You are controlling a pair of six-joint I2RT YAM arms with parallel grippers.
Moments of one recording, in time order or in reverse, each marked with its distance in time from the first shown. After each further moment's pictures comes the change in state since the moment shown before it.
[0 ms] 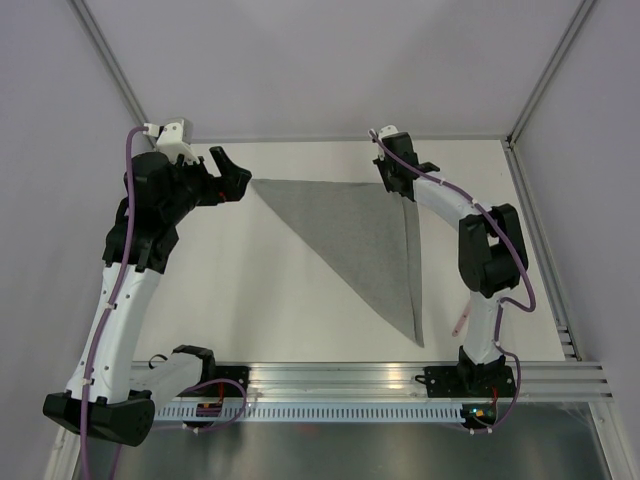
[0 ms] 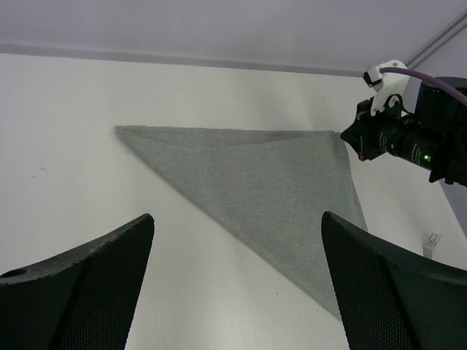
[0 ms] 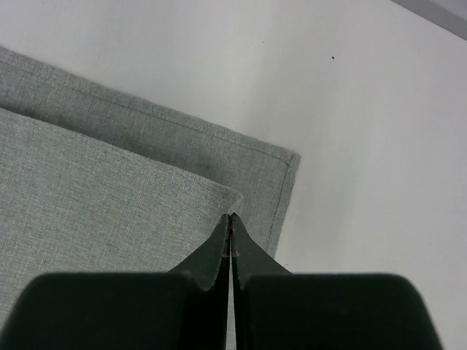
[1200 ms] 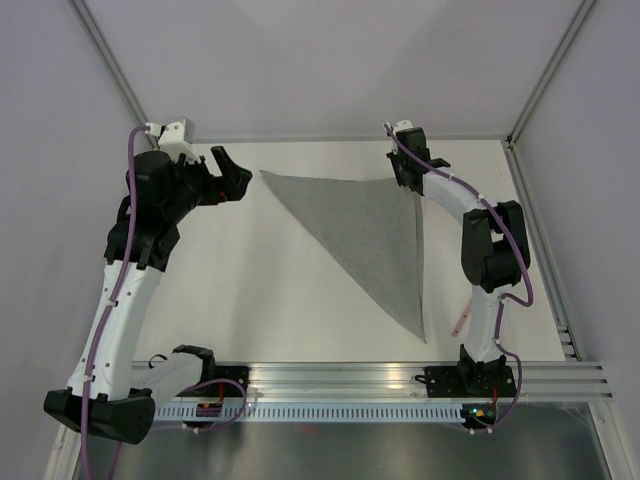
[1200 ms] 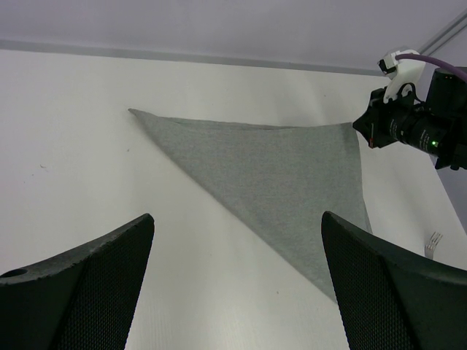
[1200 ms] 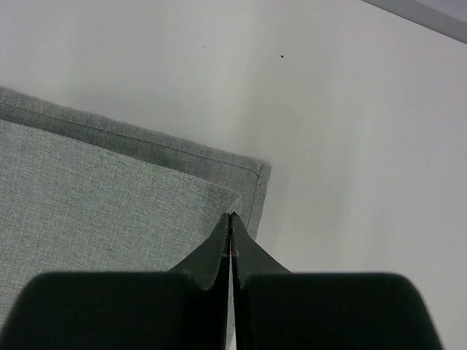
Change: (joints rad) left arm 0.000 0.011 0.000 0.000 0.000 0.000; right arm -0.076 0.039 0.041 0.017 0.008 -0.004
